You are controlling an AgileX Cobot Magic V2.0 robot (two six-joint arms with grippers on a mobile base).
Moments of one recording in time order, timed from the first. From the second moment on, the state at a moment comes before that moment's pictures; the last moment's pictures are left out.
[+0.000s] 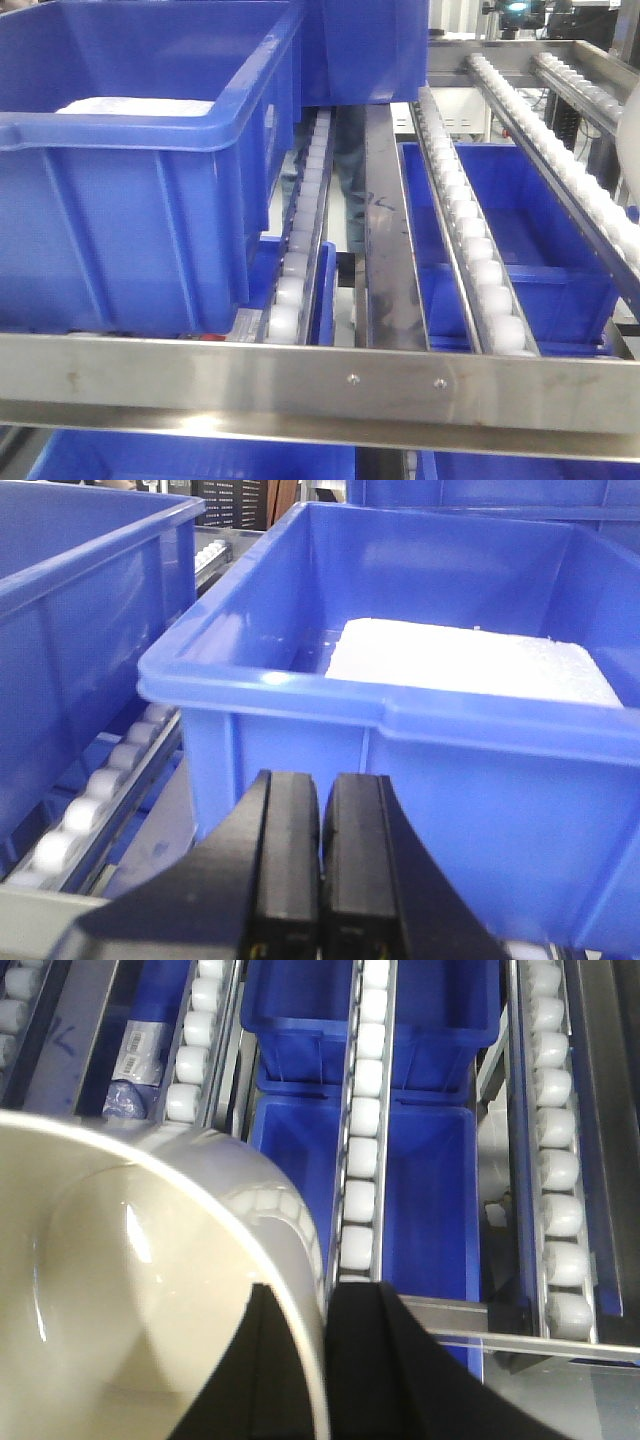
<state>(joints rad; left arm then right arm) -0.02 -0.01 0.01 -0.11 0.08 0.04 0.11 0.58 -0.66 -0.04 0.78 0.12</state>
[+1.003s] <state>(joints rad) -0.02 -0.01 0.01 -0.11 0.08 0.04 0.11 0.58 -0.66 -0.04 0.78 0.12</state>
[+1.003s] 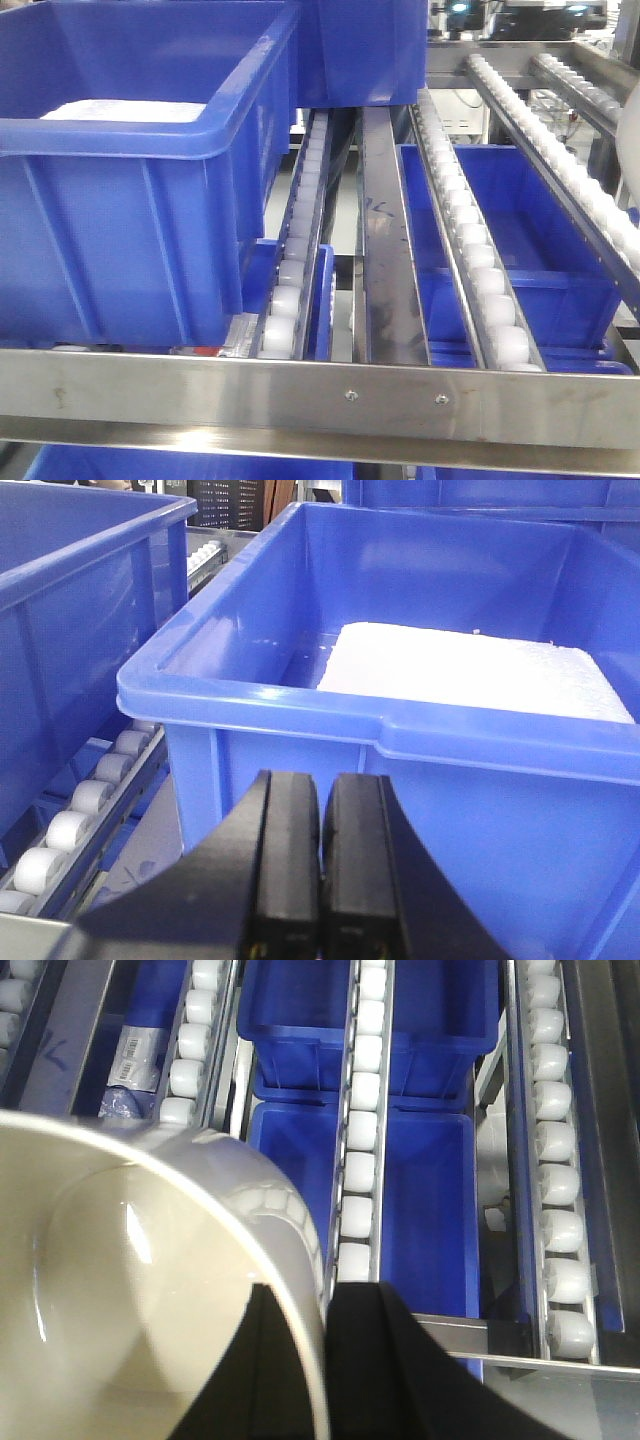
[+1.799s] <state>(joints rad) -0.02 -0.01 0.01 -0.11 0.08 0.04 0.10 1.03 -0.66 -0.08 0.43 0.17</state>
